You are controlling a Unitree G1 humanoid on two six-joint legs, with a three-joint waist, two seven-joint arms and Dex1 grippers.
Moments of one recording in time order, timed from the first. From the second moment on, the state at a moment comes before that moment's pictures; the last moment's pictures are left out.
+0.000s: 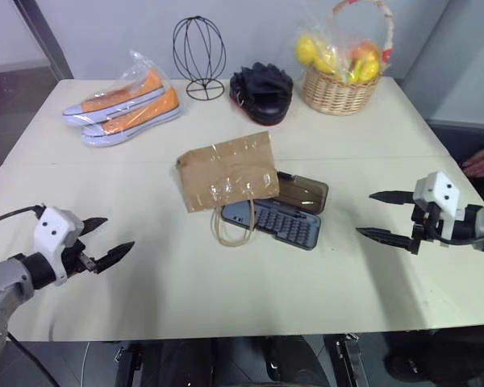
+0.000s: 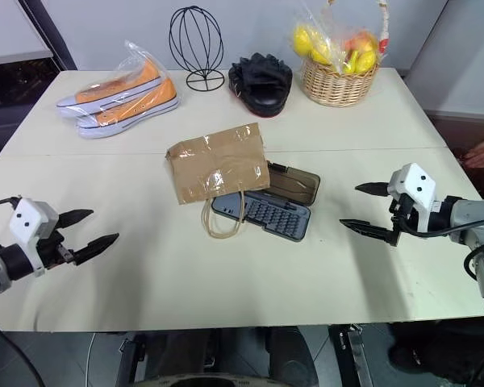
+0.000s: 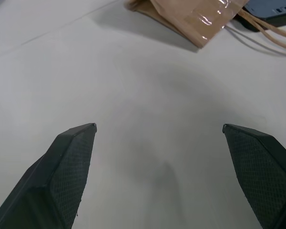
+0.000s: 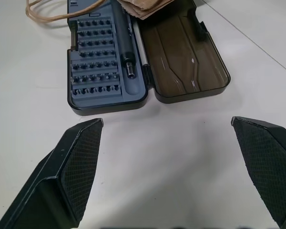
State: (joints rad) left arm 0.19 0.80 0.44 -0.27 -0.46 0.40 -0.87; right arm -0.17 -0.98 -0.24 0.00 0.40 0.30 1.19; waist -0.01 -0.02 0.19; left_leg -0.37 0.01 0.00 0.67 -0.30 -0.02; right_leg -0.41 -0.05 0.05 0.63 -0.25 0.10
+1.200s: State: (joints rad) left arm -0.15 0.99 0.39 -0.43 -0.79 0.74 -0.94; right arm -1.30 -0.39 0.33 0.86 0.04 0.15 1.07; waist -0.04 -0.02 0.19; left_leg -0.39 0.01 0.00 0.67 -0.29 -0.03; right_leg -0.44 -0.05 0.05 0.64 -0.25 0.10
